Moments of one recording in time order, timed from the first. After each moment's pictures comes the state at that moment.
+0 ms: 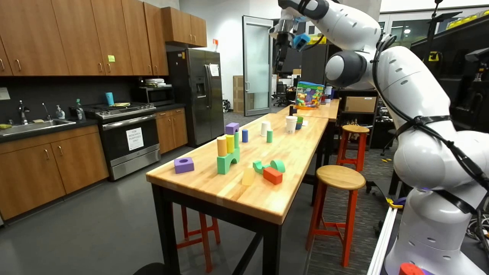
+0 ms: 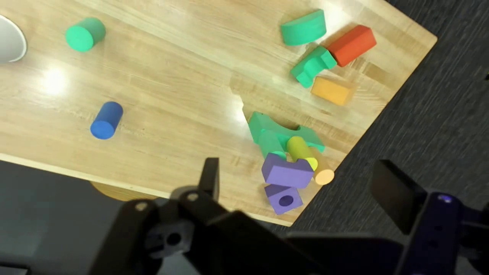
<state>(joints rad) -0.54 0.70 0.09 -0.35 0.24 1.03 -1.04</state>
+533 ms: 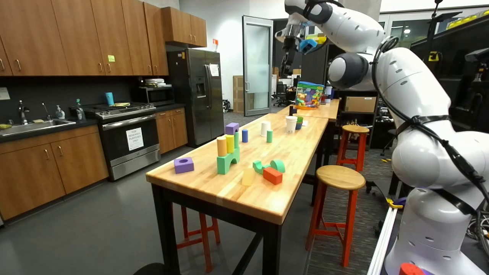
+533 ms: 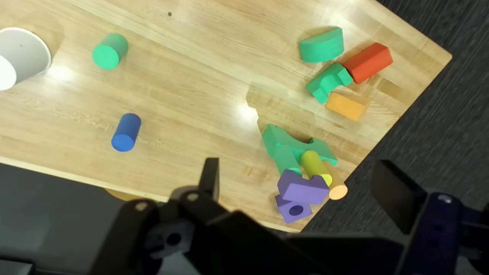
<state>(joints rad) -0.60 0.72 0.09 -0.37 0.24 1.06 -1.13</state>
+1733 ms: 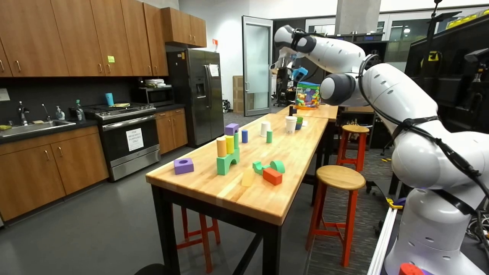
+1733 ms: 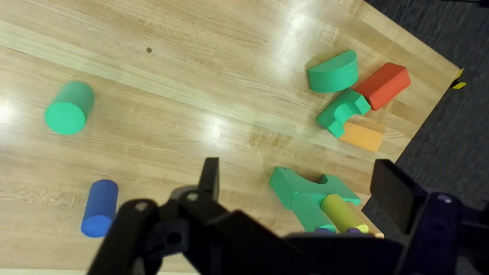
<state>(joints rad) -0.58 0.90 0.07 -0.37 0.22 1.07 -1.11</state>
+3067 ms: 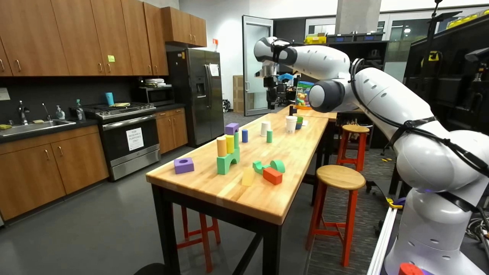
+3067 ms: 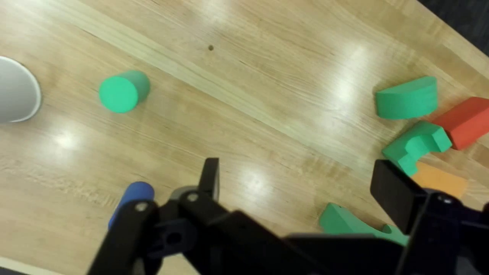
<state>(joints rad) -0.42 0.96 0.00 -0.36 0.02 1.22 -1.17</state>
